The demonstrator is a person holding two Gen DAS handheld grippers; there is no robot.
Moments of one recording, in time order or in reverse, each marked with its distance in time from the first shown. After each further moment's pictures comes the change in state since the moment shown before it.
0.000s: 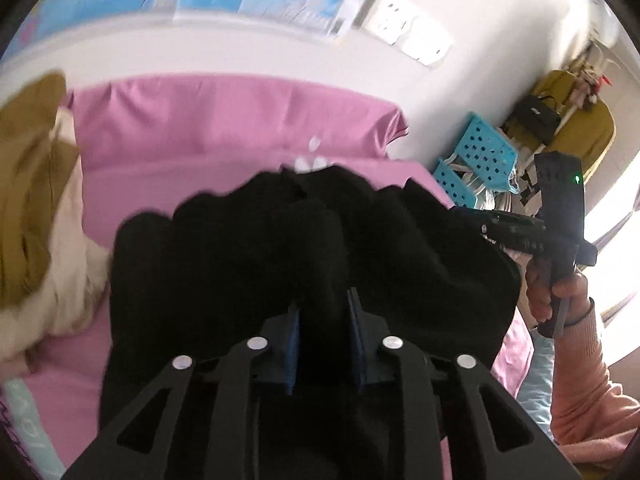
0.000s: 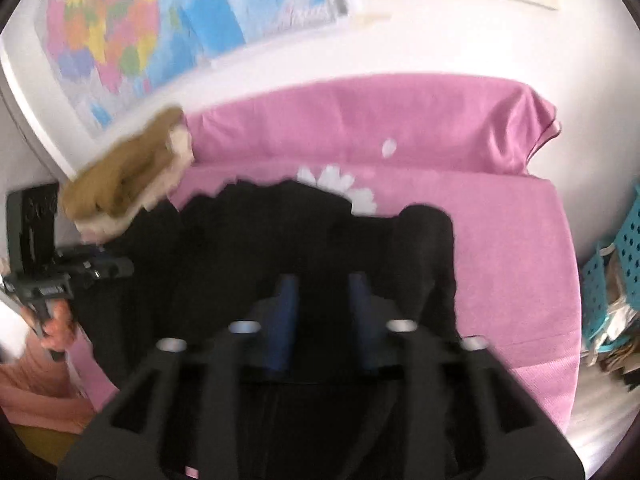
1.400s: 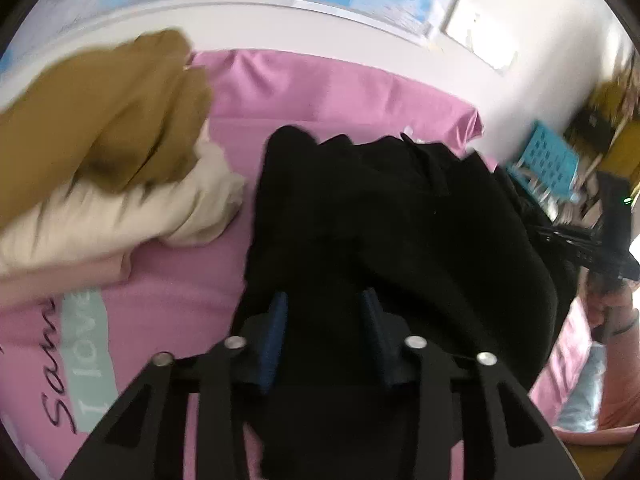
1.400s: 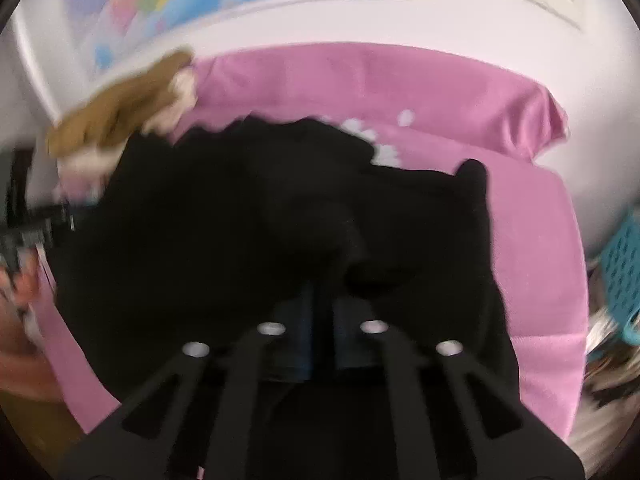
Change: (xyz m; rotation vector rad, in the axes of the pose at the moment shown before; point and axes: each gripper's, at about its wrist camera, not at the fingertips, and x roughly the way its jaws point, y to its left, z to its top) left arm -0.044 0.062 -0.063 -0.096 -0.049 0.224; right arm 0.013 0.019 -0.031 -0.051 0.007 -0.056
